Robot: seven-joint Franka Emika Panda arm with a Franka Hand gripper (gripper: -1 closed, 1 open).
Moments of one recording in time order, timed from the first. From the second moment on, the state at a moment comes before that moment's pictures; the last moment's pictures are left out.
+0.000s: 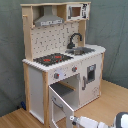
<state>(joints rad) -0.63 -1.52 1.71 -1.53 -0.49 2.44 0.51</state>
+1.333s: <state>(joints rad) -0.74 -1.52 1.81 -1.38 -0.50 2.26 0.84</state>
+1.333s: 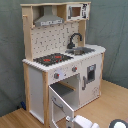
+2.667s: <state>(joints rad) -0.91 -1.50 1.89 -1.16 -0.49 1.99 0.92</state>
